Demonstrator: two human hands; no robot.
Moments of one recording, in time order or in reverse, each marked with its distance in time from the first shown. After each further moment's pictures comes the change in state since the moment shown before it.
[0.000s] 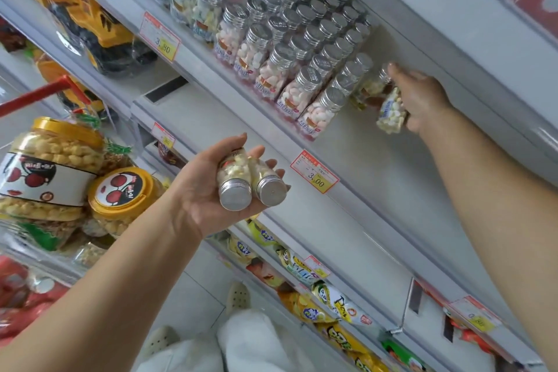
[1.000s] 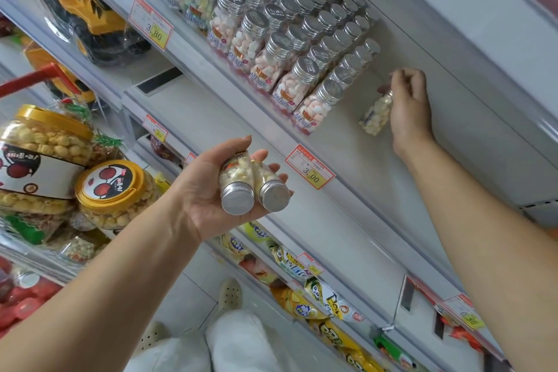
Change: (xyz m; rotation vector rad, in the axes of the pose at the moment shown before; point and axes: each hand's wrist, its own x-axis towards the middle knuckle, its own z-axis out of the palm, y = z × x) left_hand 0.005 -0.012 0.000 0.000 -0.006 -0.033; right_hand -0.017 0.035 0.009 -0.036 0.163 -0.365
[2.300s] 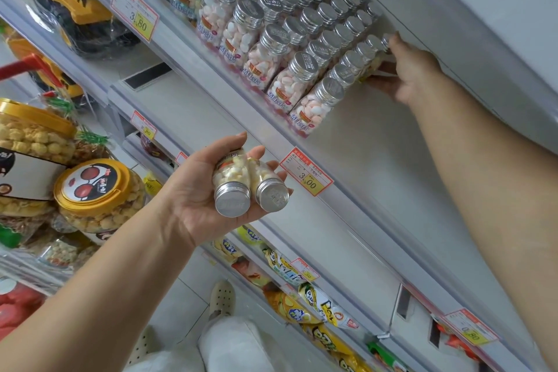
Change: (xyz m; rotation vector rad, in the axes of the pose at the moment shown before) left_hand 0.014 0.001 0.004 -0.062 -0.039 -0.014; right_hand 0.069 -0.030 0.019 0.183 -0.135 0.382
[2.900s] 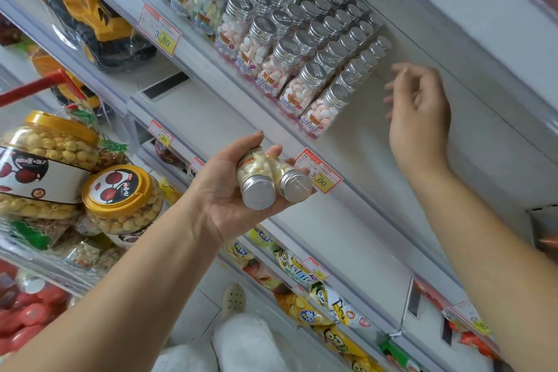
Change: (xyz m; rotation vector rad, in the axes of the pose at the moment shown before) left_hand -0.022 -0.007 0.016 -0.096 -0.052 0.002; right_hand -0.113 0.038 -0.011 -0.386 0.163 -0.651
